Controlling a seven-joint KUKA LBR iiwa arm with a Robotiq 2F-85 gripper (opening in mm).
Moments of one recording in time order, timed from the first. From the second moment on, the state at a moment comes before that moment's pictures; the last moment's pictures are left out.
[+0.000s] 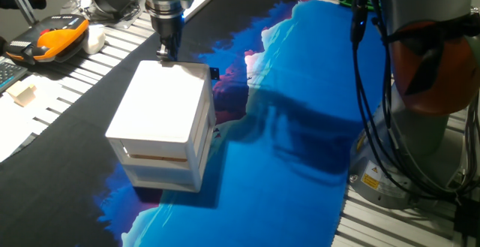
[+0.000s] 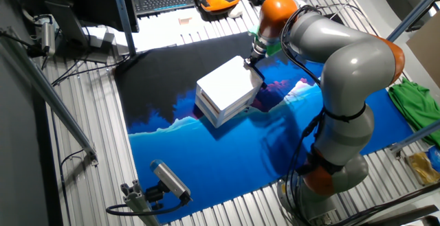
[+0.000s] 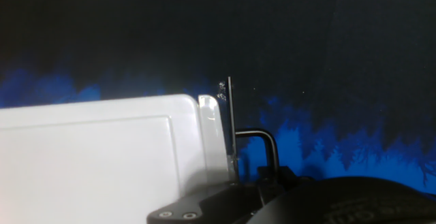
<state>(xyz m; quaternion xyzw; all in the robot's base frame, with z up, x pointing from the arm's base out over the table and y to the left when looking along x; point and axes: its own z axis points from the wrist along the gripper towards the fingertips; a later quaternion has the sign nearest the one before) 0.576 0.030 0.166 -0.14 0.99 0.00 0.06</state>
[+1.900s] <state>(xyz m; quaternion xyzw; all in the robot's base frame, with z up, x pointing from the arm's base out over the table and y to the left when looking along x) 0.575 0.030 0.164 -0.11 0.99 0.03 0.05</state>
